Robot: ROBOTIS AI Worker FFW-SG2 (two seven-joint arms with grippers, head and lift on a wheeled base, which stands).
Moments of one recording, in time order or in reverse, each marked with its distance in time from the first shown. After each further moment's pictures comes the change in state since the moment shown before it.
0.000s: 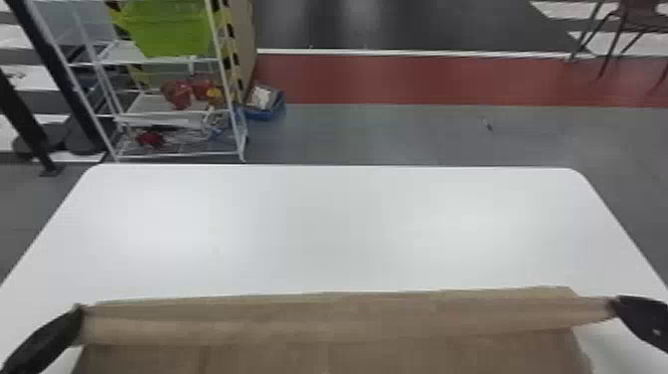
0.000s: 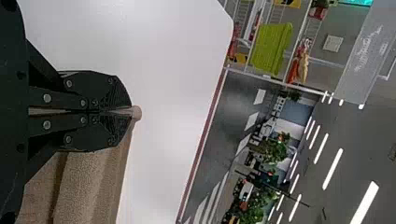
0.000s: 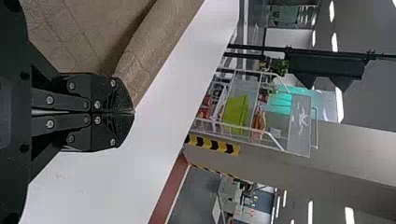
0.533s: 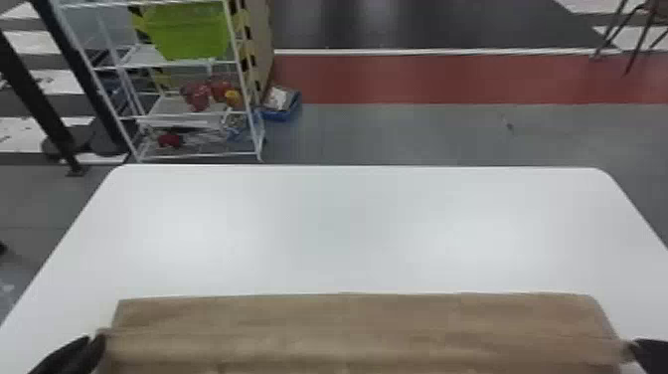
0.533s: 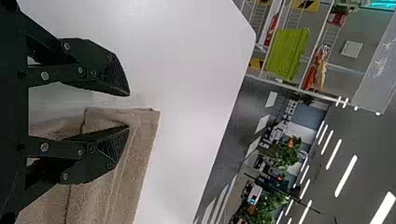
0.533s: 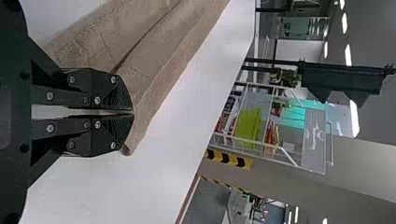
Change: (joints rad) left arm 0.001 0.003 0.042 0.112 -0.020 -0.033 -0.090; right arm 0.076 -0.005 0.034 0.067 0.010 -0.126 0.000
